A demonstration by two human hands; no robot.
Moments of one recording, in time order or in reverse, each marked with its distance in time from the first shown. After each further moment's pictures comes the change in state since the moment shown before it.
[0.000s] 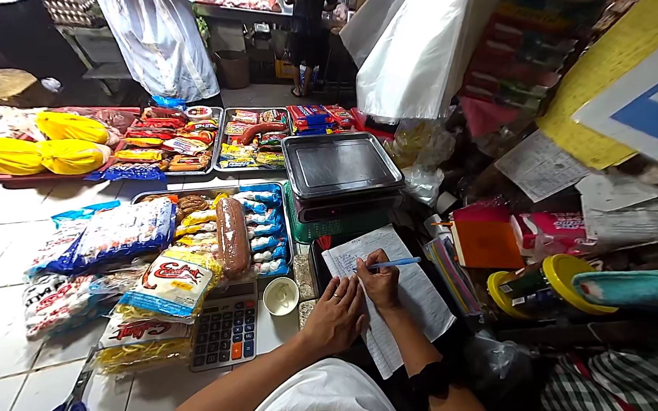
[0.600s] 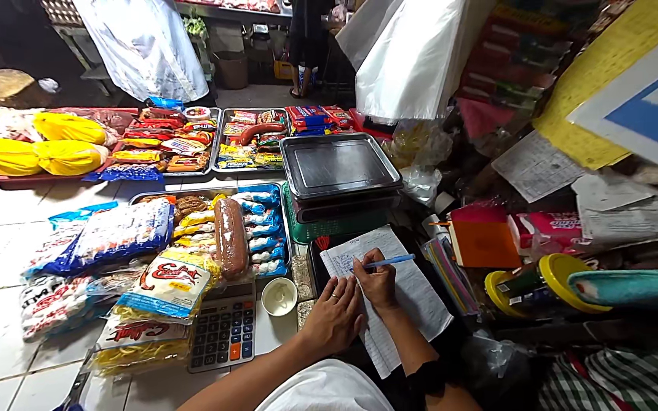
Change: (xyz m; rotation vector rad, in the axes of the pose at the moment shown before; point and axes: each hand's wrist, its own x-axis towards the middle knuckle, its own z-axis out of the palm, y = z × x) left_hand 0.000 0.000 0.000 -0.013 0.004 -0.005; right_hand 0.001 -0.002 0.001 -0.015 0.000 0.029
